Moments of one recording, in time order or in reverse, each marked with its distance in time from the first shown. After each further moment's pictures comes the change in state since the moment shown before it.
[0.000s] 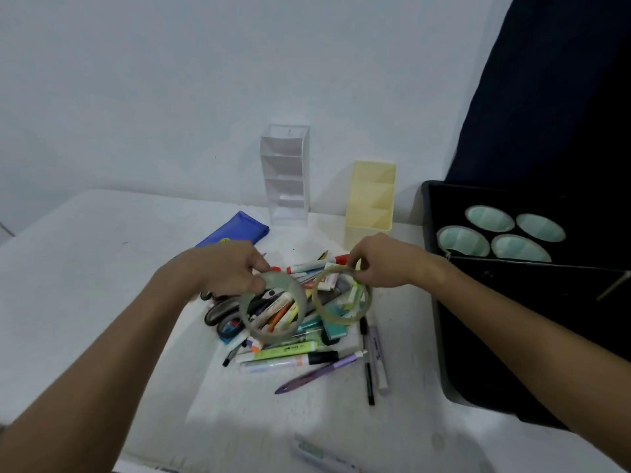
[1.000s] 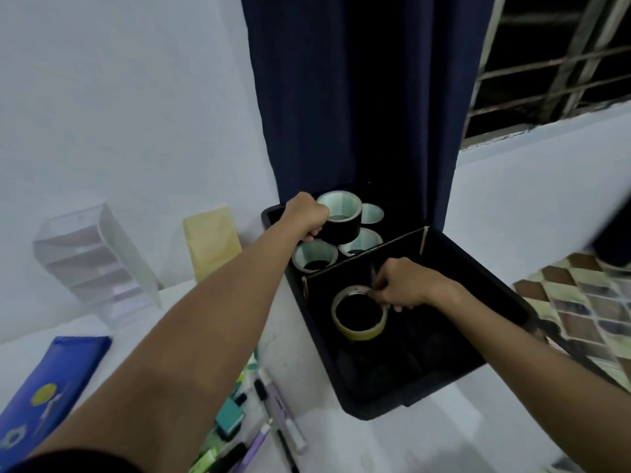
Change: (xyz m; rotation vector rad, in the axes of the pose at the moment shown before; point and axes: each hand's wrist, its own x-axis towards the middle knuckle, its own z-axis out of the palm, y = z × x) left_hand 0.207 0.304 -0.001 -0.411 0.126 0.288; right_hand -0.151 0.139 0.001 0.424 0.151 0.770
